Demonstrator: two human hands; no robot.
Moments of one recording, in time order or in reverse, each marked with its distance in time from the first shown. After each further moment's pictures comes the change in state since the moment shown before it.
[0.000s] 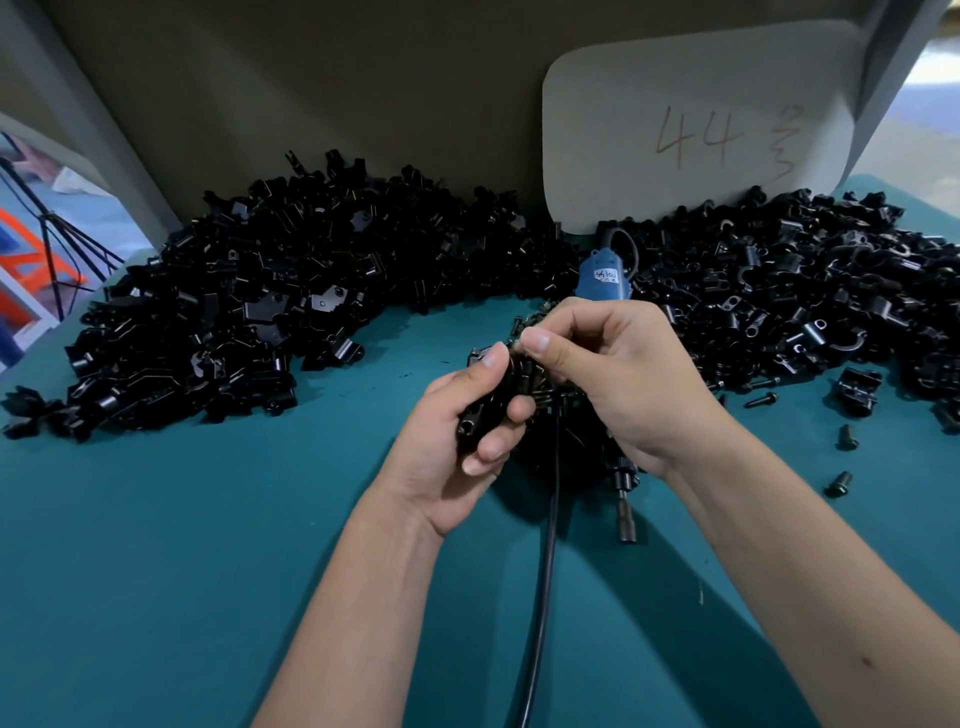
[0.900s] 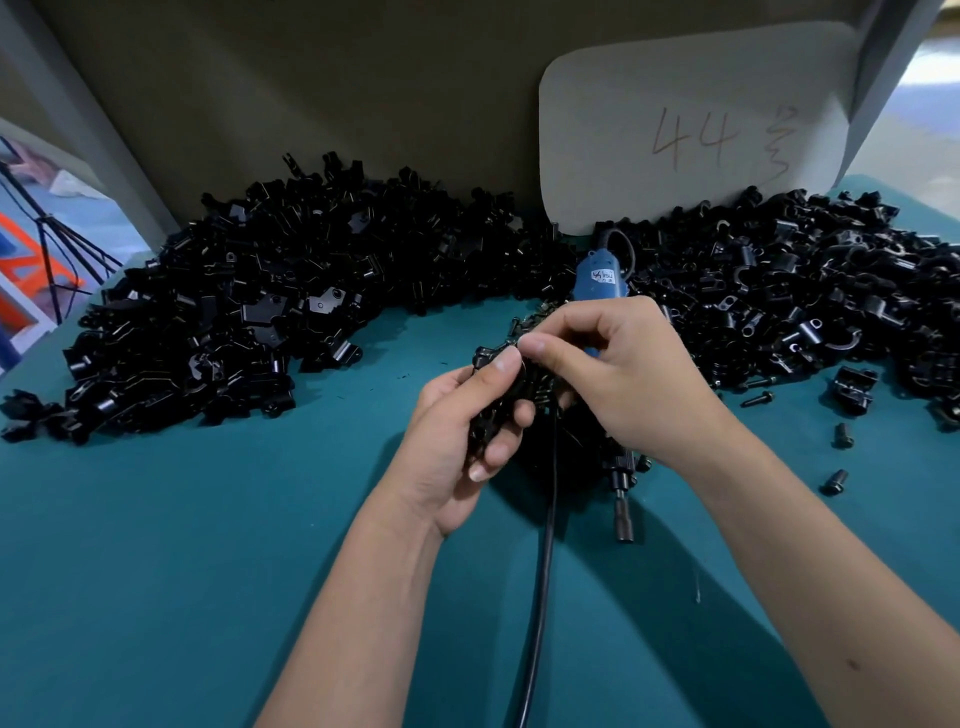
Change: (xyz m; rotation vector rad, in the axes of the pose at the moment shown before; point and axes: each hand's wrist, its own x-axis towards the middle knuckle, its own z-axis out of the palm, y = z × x) left_hand 0.003 -0.006 -0.002 0.192 0.119 0.056; right_hand 0.000 -0.006 -0.008 -0.397 -0.022 -0.103
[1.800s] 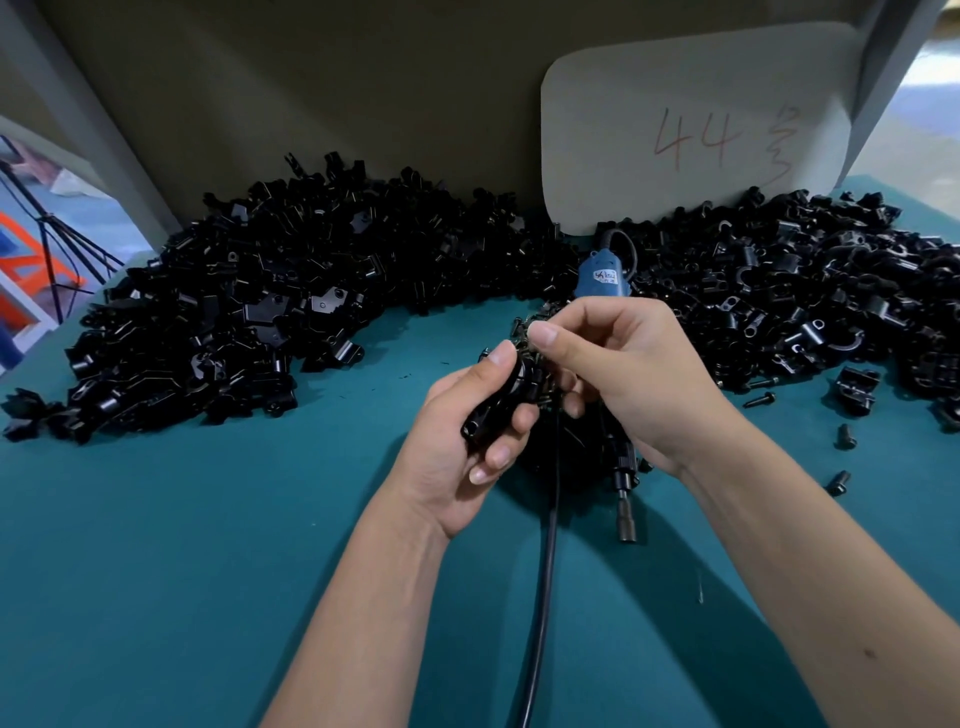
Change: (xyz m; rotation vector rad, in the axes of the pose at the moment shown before) left_hand -0.002 0.001 0.000 -0.077 -0.118 -0.011; right_hand 0.000 0.009 0.002 0.429 -0.009 0.127
